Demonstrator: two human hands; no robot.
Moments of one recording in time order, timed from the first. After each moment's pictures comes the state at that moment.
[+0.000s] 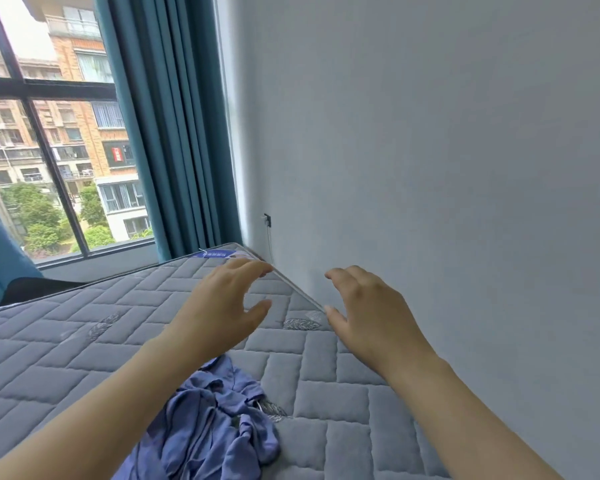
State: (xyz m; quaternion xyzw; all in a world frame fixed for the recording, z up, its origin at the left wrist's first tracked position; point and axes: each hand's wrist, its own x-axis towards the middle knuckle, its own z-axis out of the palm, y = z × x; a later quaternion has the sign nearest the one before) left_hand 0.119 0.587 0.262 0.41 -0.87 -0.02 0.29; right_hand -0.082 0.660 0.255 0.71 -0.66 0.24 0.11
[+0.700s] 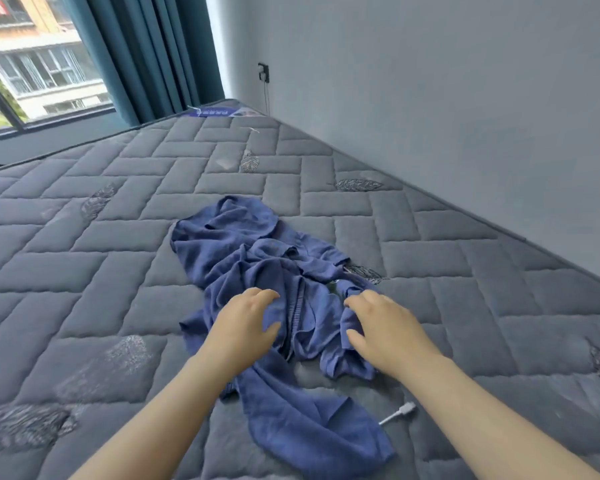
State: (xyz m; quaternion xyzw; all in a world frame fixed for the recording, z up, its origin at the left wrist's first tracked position) left_hand 0.329 0.474 -0.084 0.44 -0.87 -0.20 0.08; right_hand 0.126 0.575 -0.054 0.64 -0.76 0.01 -0.11
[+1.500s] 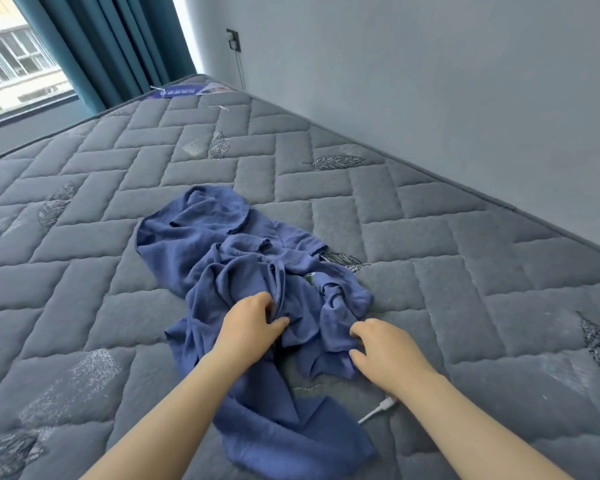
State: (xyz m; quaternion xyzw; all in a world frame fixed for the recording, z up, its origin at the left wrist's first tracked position) left_hand 0.262 0.467 -0.119 0.51 -0.83 -0.25 0.06; right_hand 0.077 0.598 -0.119 0.59 -0.78 0.01 -0.21
